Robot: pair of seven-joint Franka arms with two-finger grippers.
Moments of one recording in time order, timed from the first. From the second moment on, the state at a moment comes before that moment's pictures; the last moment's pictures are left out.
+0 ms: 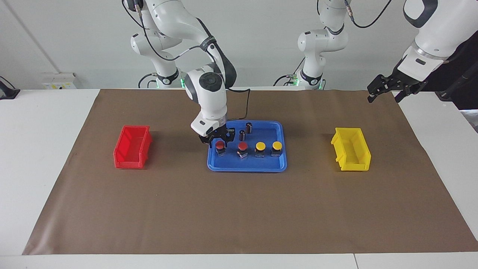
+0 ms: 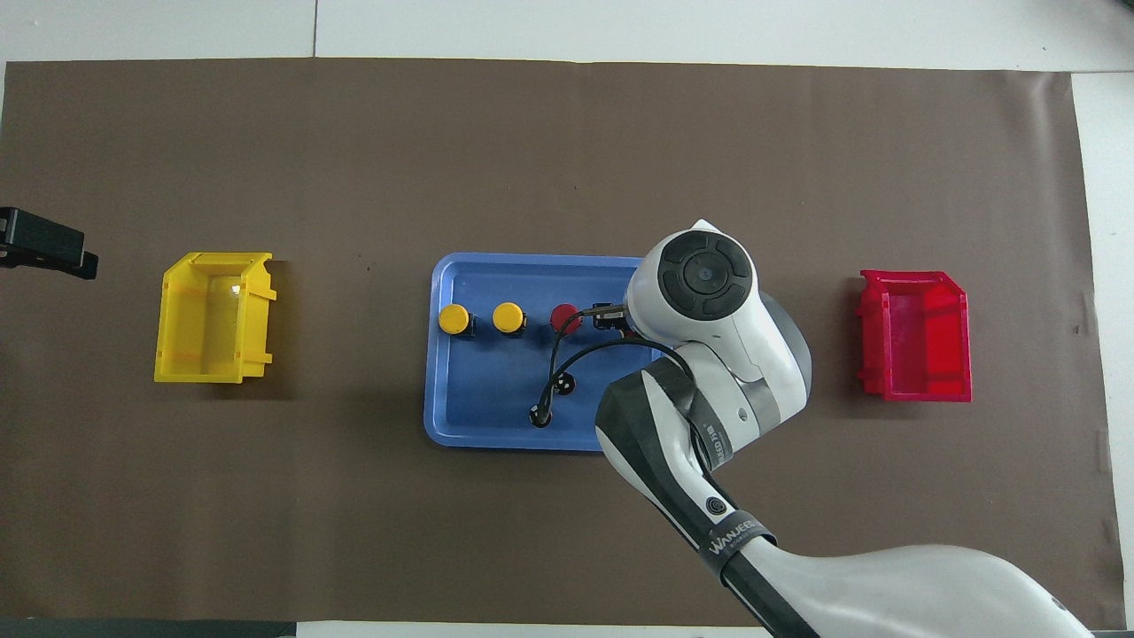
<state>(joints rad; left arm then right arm) 0.01 0.03 -0.06 -1.49 -0.02 1.45 0.03 0.51 0.26 0.00 -1.94 -0.01 2.22 0.48</state>
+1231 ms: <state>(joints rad) -0.43 0.04 -0.09 -1.99 -0.02 2.09 -0.56 0.34 0.14 -0.01 -1.80 -0.01 1.93 0.20</state>
